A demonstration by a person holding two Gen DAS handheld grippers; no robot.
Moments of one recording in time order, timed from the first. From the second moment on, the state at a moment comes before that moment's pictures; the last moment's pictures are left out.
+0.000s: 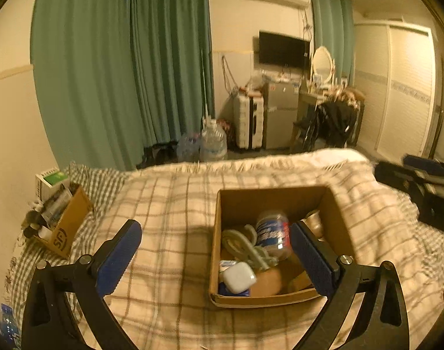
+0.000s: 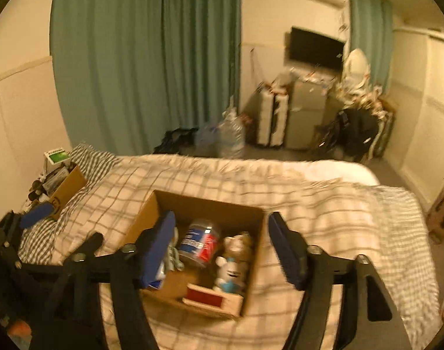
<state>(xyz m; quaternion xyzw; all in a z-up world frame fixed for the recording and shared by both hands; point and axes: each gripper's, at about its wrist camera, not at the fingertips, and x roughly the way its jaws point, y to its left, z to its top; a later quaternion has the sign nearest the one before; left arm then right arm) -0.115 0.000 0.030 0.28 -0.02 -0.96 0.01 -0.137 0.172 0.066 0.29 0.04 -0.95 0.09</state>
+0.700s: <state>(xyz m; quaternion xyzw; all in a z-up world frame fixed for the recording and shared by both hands) -0.061 0.046 0.028 0.23 -0.02 -0.97 0.02 -0.057 0.229 0.043 0.20 0.07 -0.98 0.02</state>
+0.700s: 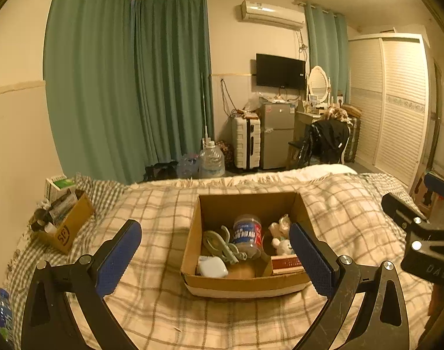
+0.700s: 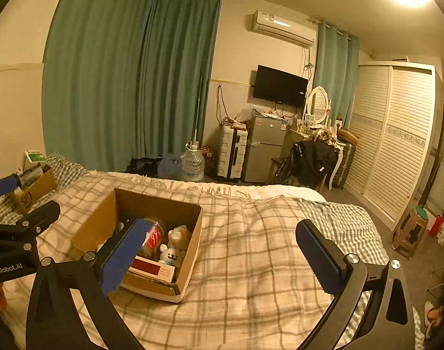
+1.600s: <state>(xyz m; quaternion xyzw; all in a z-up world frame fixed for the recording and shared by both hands) -0.065 0.053 0.001 0.25 -0.03 -0.97 0.02 -0.079 0.240 0.007 0.23 0.05 -0.97 0.02</state>
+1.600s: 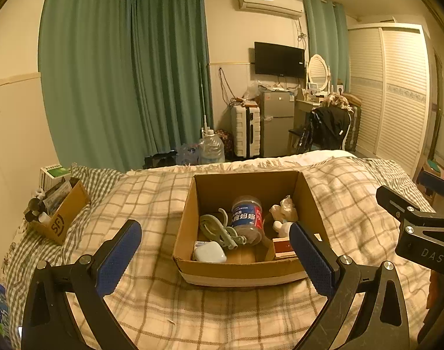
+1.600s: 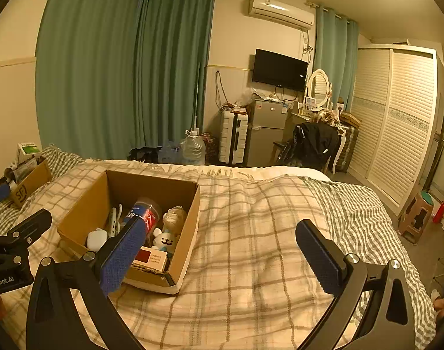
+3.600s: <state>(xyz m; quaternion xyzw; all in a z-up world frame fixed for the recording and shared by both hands) -0.068 0.047 -0.002 0.26 -0.01 -0.96 0.03 -0.081 0.237 0.002 0.24 0.04 -0.97 0.02</state>
